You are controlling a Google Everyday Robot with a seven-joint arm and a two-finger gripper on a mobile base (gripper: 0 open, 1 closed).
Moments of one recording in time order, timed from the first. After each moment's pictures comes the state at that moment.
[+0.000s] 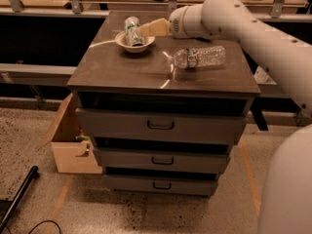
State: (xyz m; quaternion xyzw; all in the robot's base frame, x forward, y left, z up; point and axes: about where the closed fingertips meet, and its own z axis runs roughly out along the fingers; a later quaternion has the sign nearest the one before) arm 0.814 -0.030 0.951 -0.25 0.78 0.19 0.54
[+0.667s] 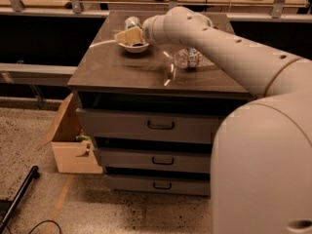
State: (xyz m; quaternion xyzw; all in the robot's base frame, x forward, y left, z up) arm 0.851 0.043 0.909 -0.24 0.79 0.18 0.54
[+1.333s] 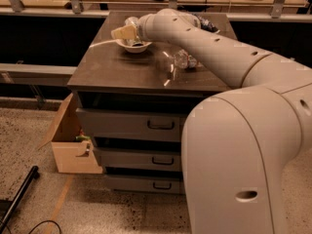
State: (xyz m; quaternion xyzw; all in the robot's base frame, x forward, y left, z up) arm 0.890 0.060 0.905 -0.22 0.78 0.16 0.56
